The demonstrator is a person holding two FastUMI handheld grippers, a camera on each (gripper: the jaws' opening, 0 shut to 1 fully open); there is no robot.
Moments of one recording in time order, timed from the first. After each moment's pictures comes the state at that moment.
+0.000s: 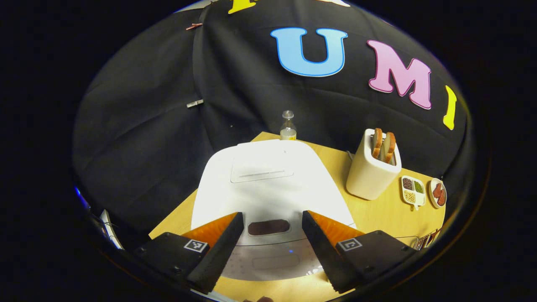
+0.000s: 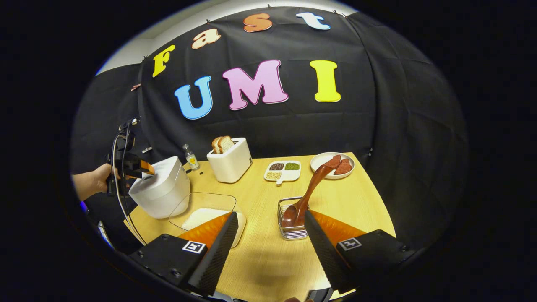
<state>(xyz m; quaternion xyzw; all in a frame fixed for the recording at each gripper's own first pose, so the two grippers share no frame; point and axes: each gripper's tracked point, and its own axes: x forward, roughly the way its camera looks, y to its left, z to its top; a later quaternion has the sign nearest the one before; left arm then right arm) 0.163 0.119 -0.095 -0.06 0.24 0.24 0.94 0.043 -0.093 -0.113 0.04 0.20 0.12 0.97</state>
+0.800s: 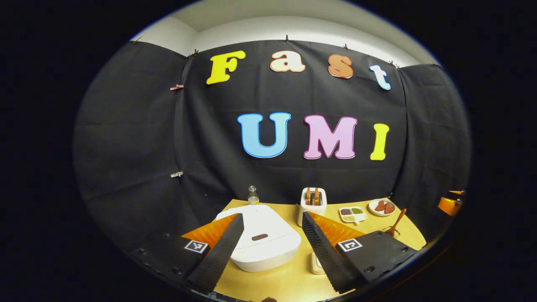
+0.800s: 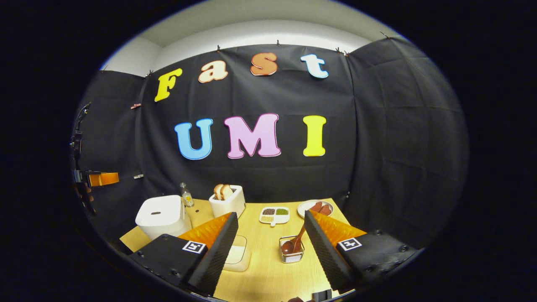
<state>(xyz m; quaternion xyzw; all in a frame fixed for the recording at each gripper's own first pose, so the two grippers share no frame) -0.041 0.045 0.087 0.01 0.01 0.09 1.00 -0.021 -0.052 0.054 0.01 0.04 0.06 1.00</state>
